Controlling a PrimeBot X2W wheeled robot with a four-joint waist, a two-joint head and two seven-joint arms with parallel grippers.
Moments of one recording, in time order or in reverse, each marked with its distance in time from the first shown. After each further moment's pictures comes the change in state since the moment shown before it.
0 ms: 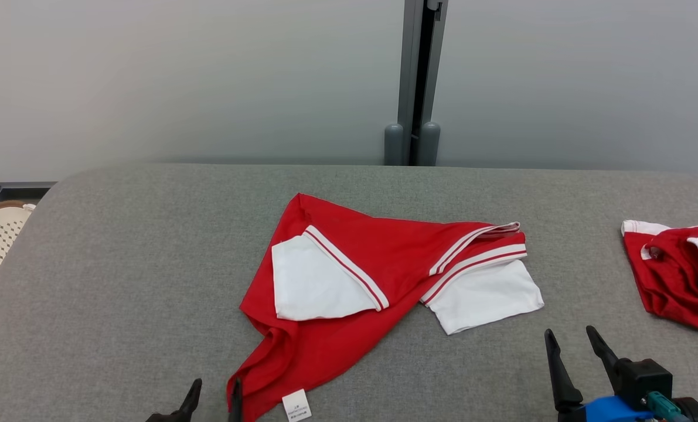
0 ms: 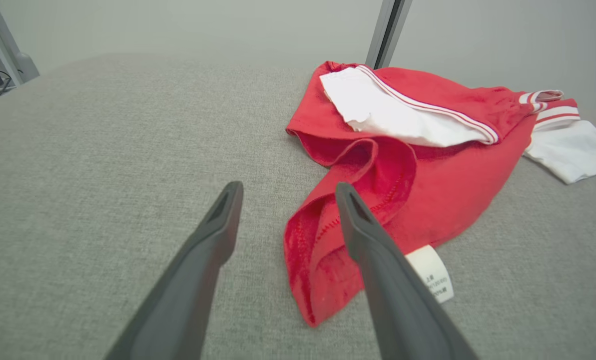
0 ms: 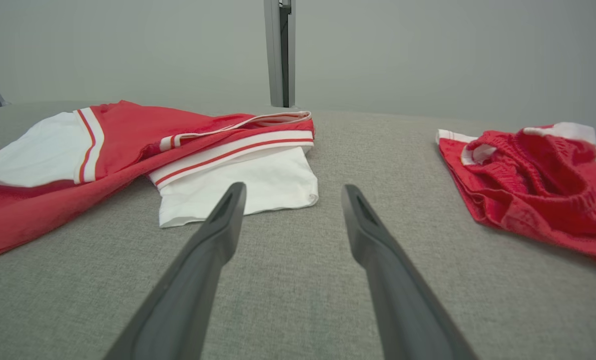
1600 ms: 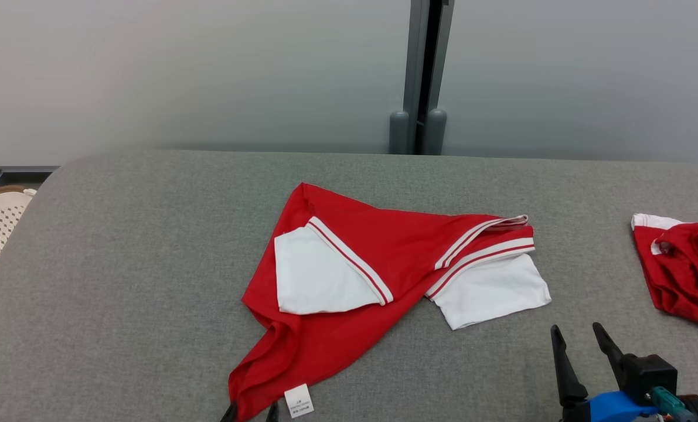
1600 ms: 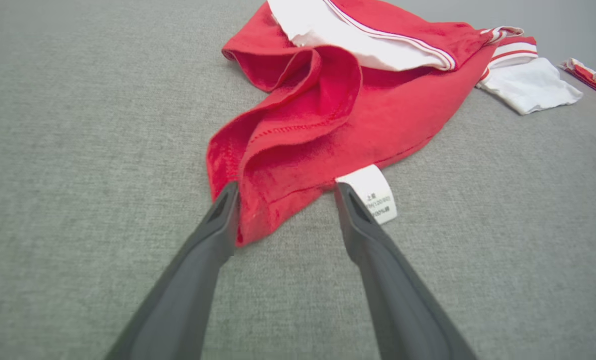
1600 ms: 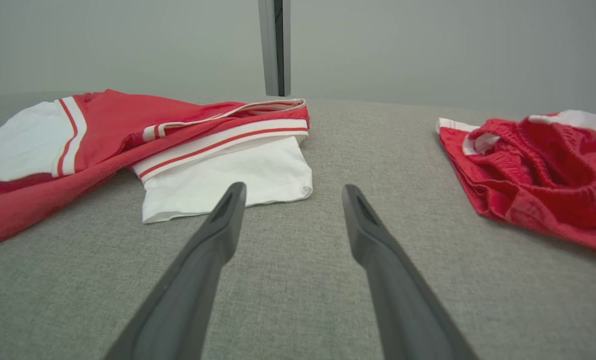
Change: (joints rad) left arm 0.005 0.000 -0.131 0.061 -0.043 -0.020 -0.001; right arm -0.020 0.000 -0.026 0.019 -0.010 0.000 0.000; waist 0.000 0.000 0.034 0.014
